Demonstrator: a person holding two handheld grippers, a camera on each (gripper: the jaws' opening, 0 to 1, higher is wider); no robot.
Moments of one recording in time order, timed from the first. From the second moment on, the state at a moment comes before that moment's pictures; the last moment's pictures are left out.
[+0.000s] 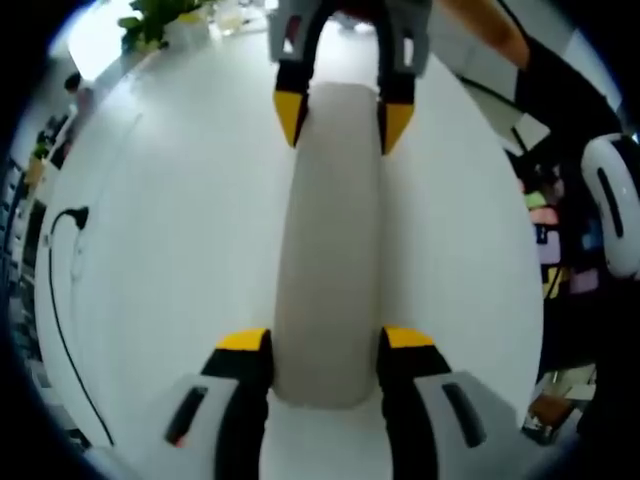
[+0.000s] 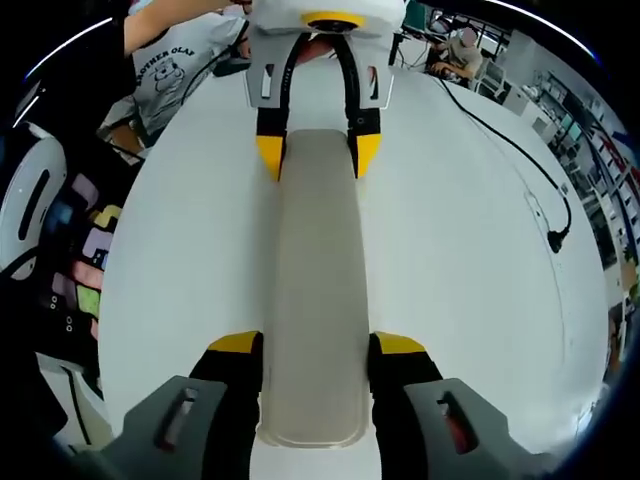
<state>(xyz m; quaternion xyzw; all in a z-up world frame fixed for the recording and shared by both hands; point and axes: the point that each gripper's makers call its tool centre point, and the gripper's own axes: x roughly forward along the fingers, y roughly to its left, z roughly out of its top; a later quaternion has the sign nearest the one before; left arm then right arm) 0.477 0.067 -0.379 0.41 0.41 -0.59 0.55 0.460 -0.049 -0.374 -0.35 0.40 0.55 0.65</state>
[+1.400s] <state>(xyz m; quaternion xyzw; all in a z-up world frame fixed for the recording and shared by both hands) 0.468 0.071 -0.382 0.40 0.40 -0.60 0.57 0.450 -0.055 -0.381 -0.35 0.41 0.54 0.65</state>
